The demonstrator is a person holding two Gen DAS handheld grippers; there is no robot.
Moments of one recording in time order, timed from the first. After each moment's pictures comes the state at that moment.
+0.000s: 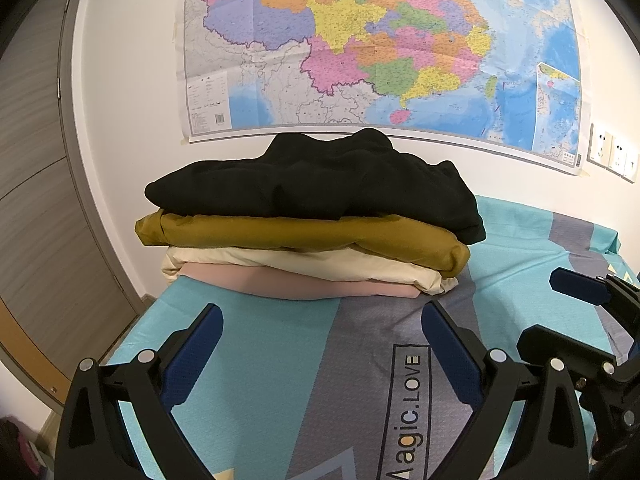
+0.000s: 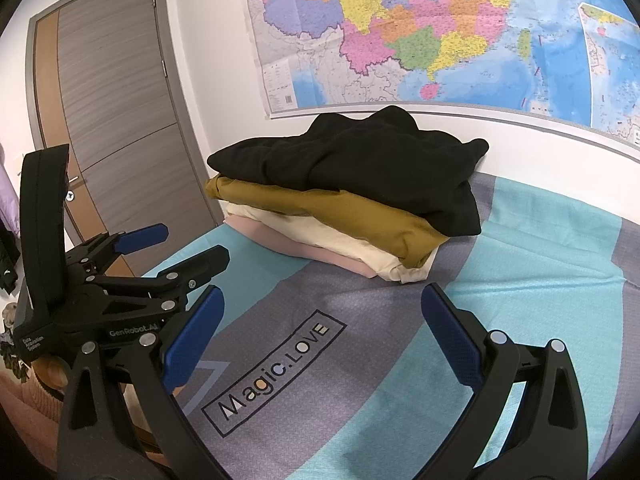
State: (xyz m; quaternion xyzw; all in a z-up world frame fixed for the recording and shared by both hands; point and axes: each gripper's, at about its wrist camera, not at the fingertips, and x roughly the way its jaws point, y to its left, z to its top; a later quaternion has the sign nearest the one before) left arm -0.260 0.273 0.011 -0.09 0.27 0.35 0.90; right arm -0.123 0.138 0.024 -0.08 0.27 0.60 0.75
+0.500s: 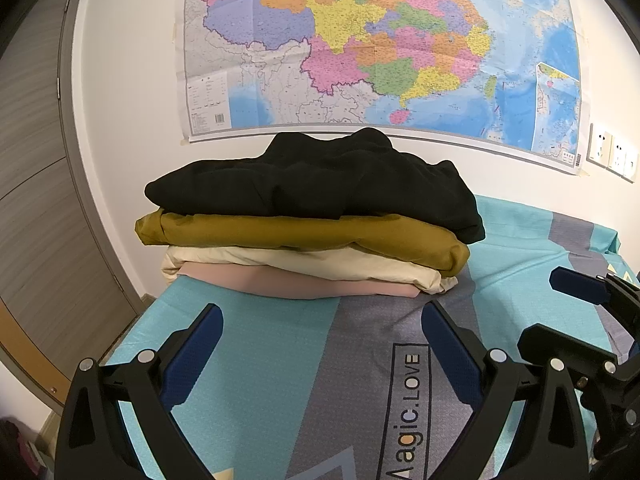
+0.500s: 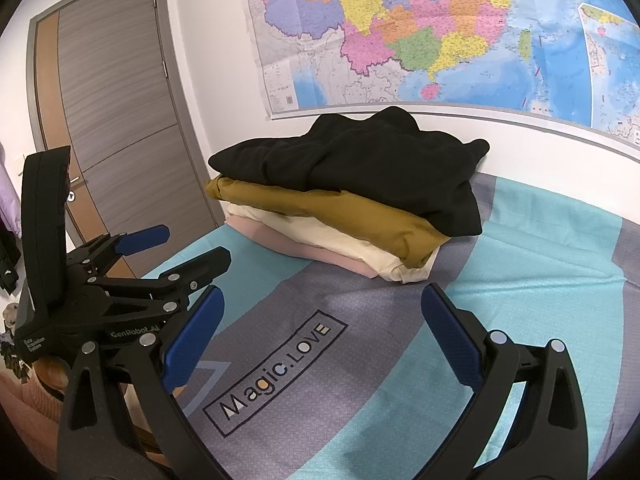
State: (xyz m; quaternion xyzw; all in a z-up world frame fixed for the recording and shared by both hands) left arm -0.260 0.273 0.012 -0.08 0.27 0.35 0.90; right arm -0.121 0.137 0.025 -0.08 0.27 0.60 0.75
